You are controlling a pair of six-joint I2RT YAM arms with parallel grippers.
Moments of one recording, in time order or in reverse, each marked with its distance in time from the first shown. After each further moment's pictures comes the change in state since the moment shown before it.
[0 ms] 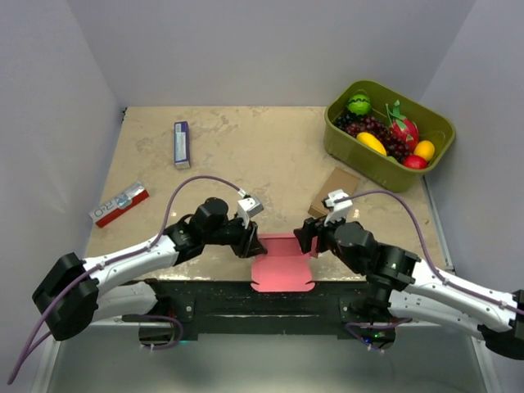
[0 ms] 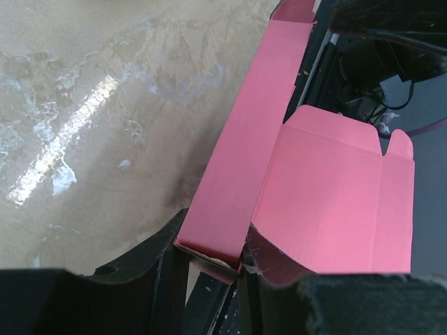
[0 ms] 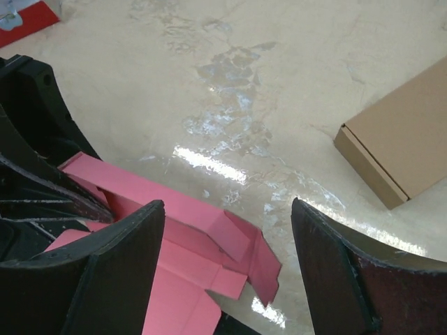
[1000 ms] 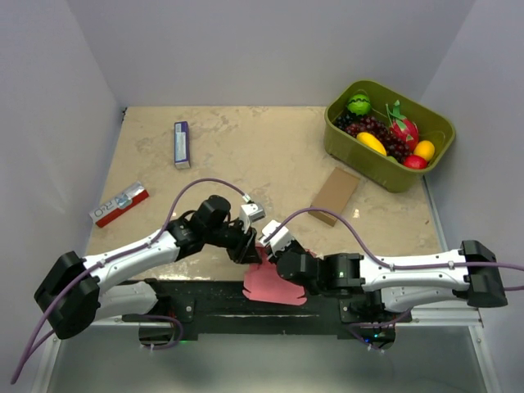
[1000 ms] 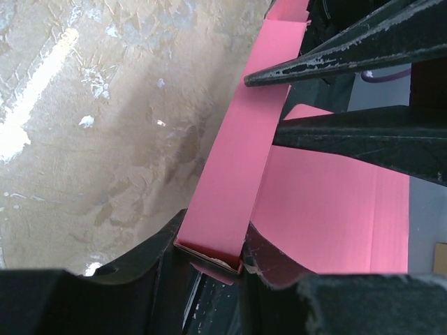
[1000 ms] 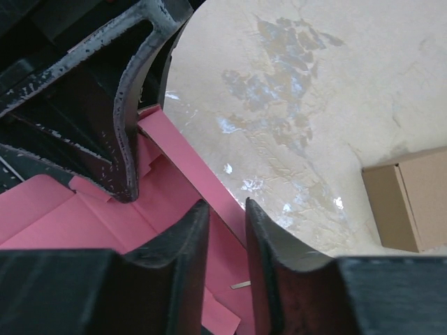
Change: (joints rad) left arm 0.021 0.021 0.059 -0.208 0.142 0.084; right arm 0.380 0.460 0.149 0.056 0.225 -0.227
